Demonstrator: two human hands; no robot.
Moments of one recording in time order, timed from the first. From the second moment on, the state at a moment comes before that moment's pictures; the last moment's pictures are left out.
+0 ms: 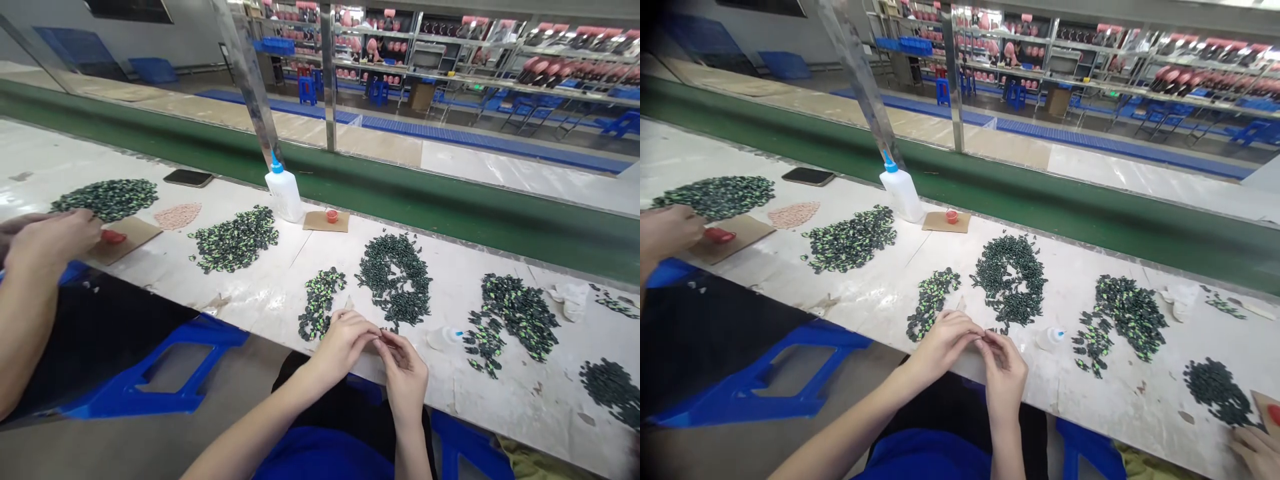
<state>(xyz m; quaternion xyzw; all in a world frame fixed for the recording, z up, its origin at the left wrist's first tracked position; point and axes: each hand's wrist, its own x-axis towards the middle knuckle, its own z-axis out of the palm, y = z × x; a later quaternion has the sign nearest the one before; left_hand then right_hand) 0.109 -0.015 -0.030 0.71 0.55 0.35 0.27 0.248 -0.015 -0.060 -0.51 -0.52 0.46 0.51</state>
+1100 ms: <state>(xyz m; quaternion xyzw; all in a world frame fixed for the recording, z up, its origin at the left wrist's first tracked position) 0.105 -0.031 -0.046 0.75 0.55 0.31 0.19 0.252 -0.025 -0.057 -0.52 -0.48 0.53 0.47</state>
